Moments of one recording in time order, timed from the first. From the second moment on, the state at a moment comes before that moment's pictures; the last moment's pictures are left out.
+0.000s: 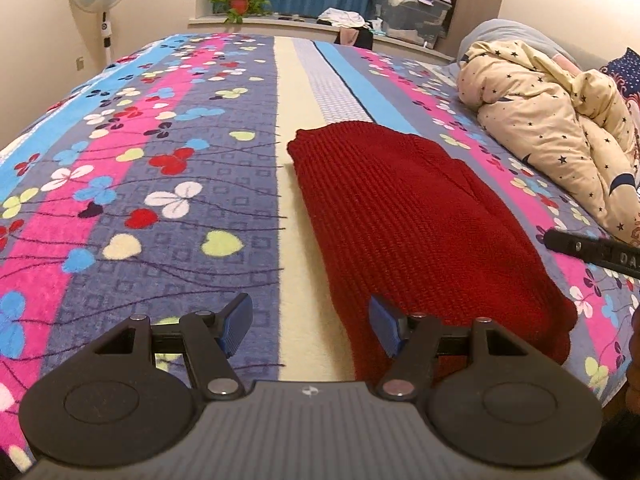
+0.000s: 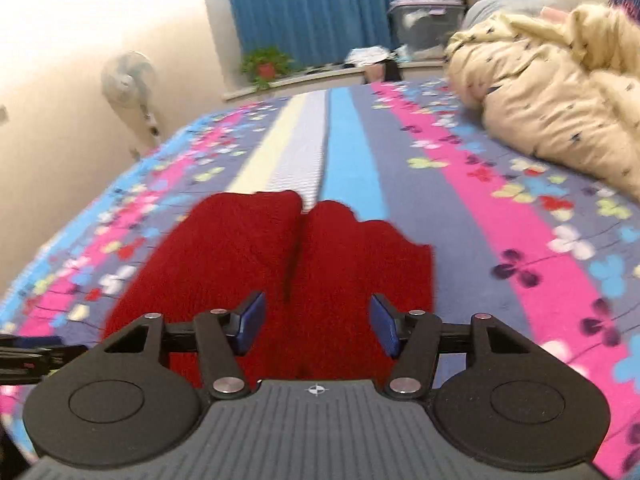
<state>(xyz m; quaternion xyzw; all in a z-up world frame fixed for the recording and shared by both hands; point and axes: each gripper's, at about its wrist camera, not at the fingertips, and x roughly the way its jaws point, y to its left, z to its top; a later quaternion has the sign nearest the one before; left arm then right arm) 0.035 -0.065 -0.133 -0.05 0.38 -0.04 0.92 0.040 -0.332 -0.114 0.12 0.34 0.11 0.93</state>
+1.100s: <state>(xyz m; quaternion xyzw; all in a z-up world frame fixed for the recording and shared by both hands) 0.086 -0.110 -0.125 -0.01 0.40 -0.13 0.91 0.035 -0.413 -0.119 0.24 0.36 0.07 0.90</state>
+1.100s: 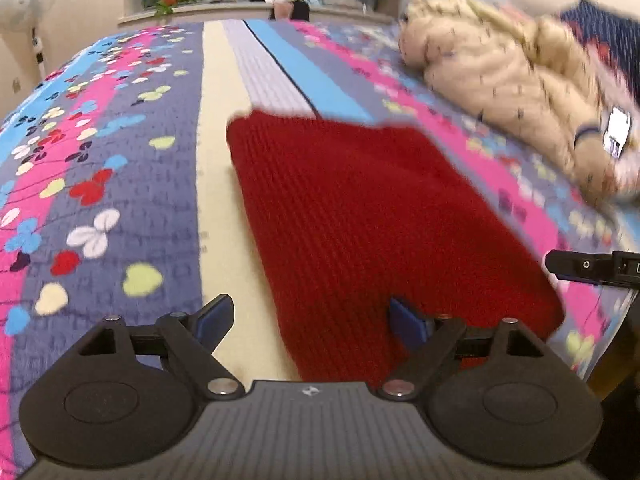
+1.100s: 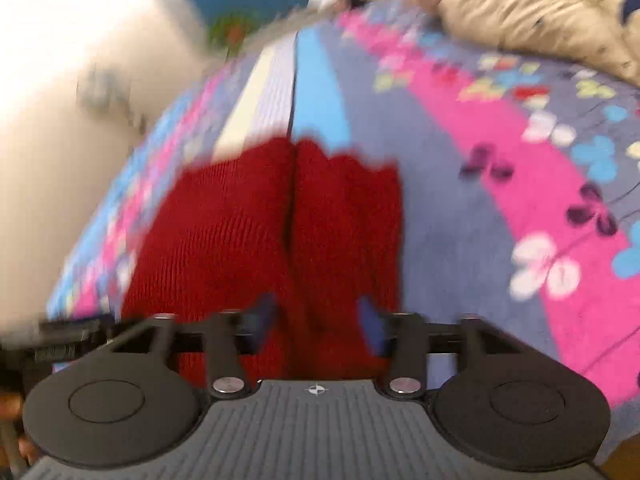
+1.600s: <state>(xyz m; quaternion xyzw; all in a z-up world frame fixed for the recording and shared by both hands) 0.229 -0.071 -0.170 -0.23 0.49 -0.17 0.82 0.094 -0.393 -0.173 0.26 0.45 0.00 0.85</state>
